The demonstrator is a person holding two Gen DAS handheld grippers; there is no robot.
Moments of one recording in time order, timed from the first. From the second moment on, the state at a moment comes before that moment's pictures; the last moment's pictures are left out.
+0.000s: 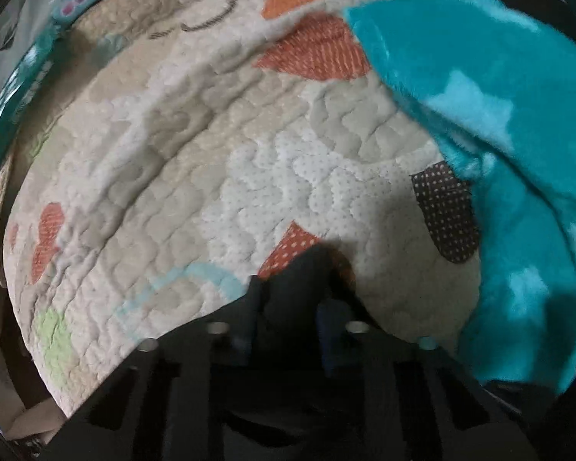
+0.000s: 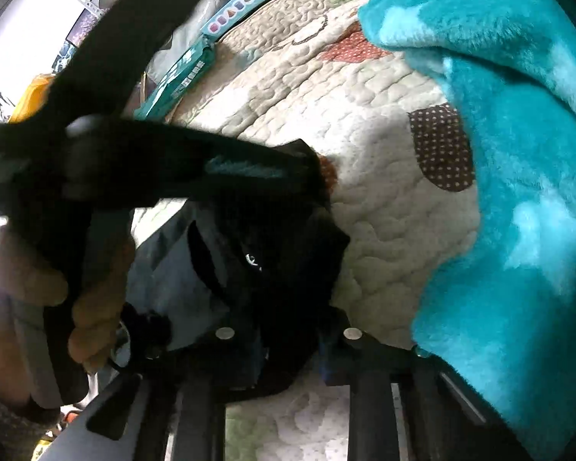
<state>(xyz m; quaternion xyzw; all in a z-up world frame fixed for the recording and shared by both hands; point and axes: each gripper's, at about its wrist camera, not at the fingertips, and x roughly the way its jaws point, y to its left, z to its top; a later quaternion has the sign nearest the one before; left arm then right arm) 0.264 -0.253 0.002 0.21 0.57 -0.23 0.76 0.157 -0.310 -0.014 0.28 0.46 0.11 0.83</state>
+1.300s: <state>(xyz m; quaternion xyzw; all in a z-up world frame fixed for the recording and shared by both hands) 0.146 0.164 -0.002 -0.43 0.52 -0.10 0.74 0.010 -0.030 0.049 -0.25 0.35 0.32 0.85</state>
